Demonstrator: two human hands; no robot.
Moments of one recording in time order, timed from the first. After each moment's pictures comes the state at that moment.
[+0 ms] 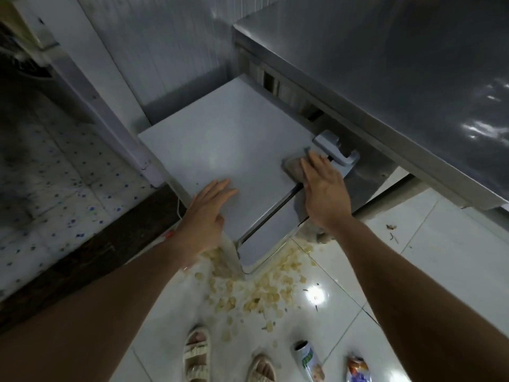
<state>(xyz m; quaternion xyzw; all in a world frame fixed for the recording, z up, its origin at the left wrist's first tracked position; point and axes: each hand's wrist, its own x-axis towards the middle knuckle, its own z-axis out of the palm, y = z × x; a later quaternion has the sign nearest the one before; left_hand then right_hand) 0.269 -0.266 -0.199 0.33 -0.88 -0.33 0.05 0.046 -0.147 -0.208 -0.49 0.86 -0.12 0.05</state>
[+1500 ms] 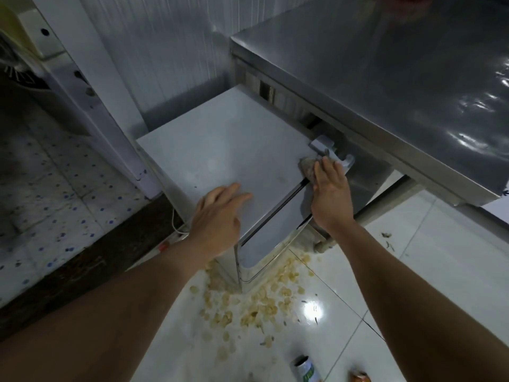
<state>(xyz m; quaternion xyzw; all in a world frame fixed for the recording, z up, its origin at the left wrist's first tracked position) 0.252 -0.253 -0.210 0.33 -0.92 -0.22 0.03 0.040 -0.140 -0.216 -0.44 0.89 -0.14 0.01</state>
